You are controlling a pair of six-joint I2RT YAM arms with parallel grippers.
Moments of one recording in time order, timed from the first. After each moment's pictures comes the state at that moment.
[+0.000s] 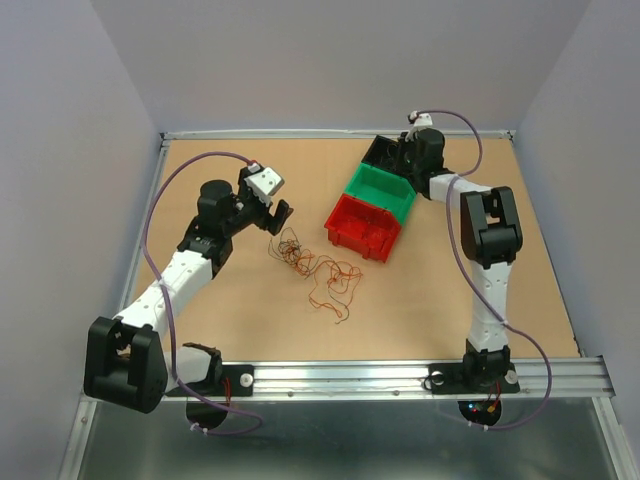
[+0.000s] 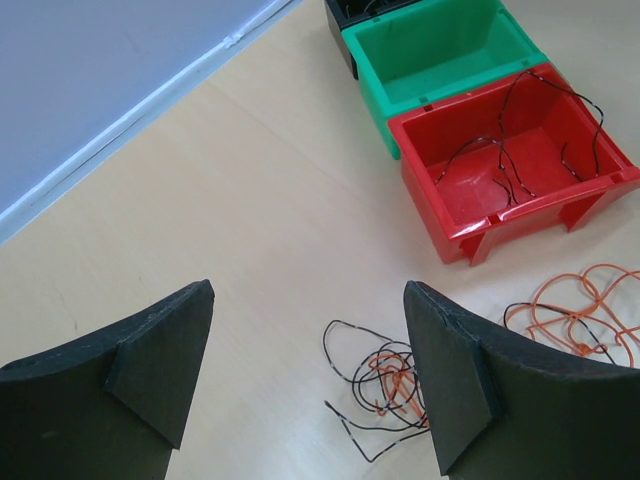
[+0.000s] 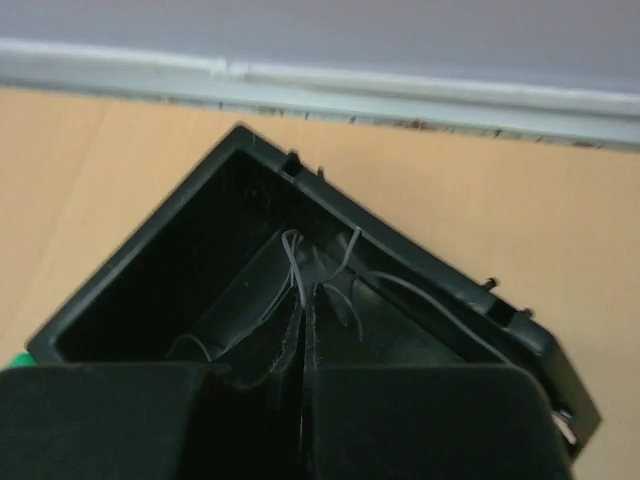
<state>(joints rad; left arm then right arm) -0.28 1.20 0.78 0.17 0.43 0.29 0.17 2.23 1.56 0.41 -0.10 0.13</state>
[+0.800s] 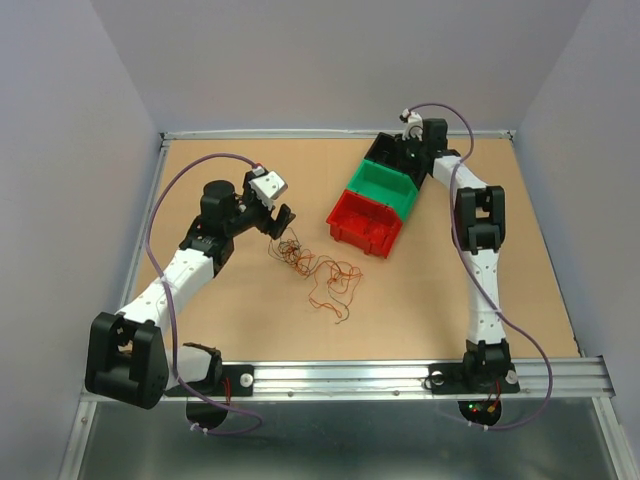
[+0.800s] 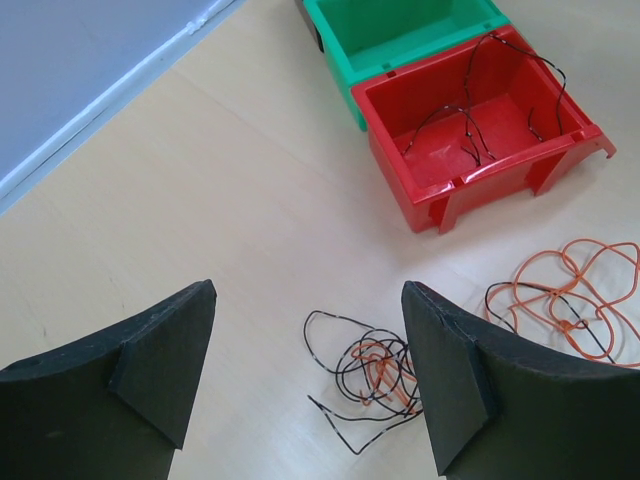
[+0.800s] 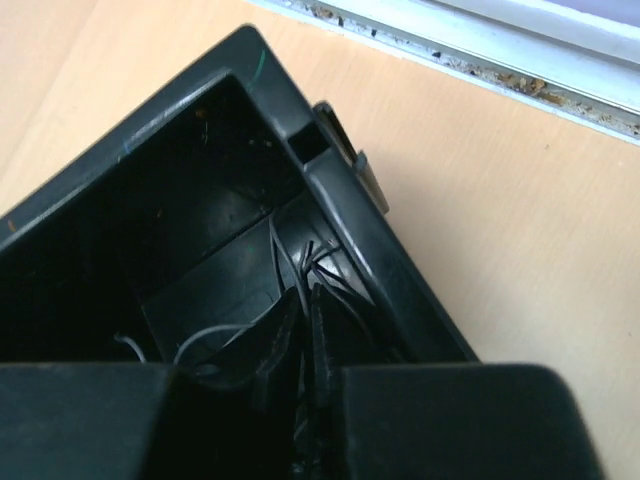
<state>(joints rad) -0.29 1.22 0.78 0.14 0.48 0.31 0.08 2.61 2.19 -0.17 -0.49 -0.04</state>
